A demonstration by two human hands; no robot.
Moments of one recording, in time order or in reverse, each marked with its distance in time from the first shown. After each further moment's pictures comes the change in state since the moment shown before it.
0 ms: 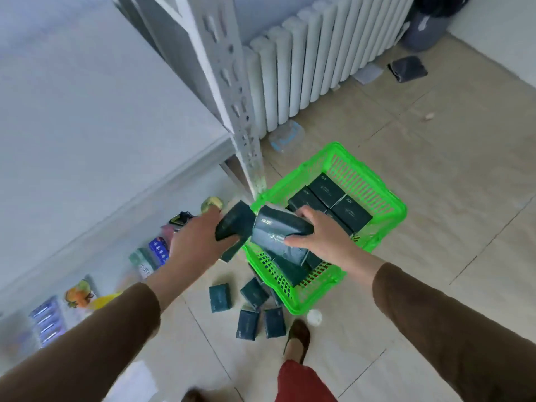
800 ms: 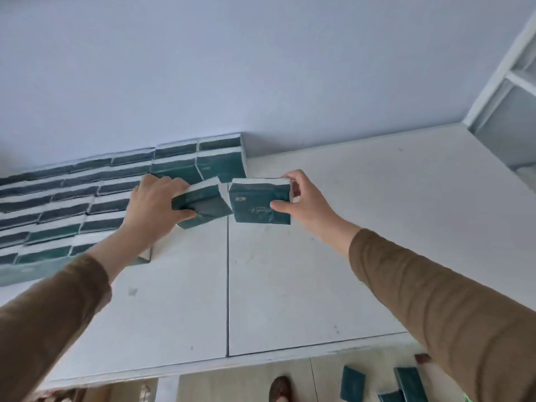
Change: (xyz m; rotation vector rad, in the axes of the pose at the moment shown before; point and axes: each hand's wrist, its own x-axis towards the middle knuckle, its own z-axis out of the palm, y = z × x) left_hand -0.185 -0.592 -0.337 0.099 0.506 -0.401; right_hand 0.122 -0.557 0.400 0.121 -0.194 -0.556
